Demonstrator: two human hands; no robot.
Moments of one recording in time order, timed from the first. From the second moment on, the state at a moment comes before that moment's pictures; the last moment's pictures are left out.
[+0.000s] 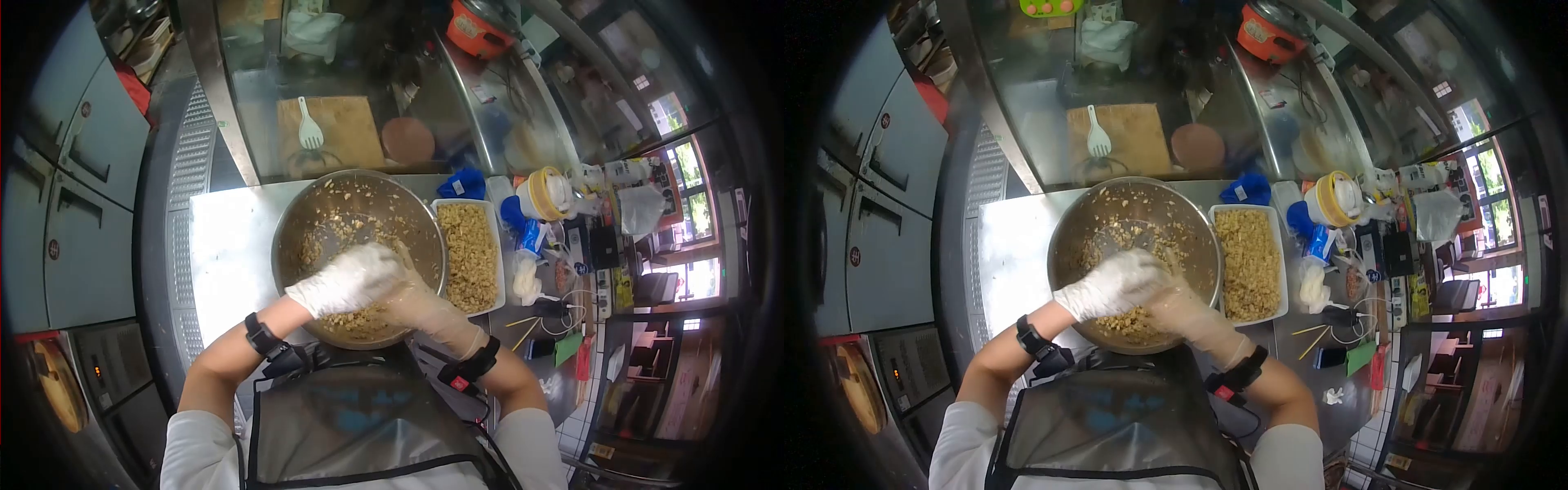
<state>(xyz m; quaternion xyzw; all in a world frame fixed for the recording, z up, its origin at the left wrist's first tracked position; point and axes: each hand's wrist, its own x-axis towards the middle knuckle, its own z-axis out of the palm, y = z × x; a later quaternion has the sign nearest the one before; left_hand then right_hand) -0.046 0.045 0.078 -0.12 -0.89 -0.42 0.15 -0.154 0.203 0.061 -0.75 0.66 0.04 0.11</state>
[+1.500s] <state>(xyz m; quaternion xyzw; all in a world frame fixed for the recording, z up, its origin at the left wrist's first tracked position) -0.024 0.091 0.022 0.28 -0.64 -0.71 0.12 -0.133 0.225 0.082 -0.56 0.70 -0.40 0.19</state>
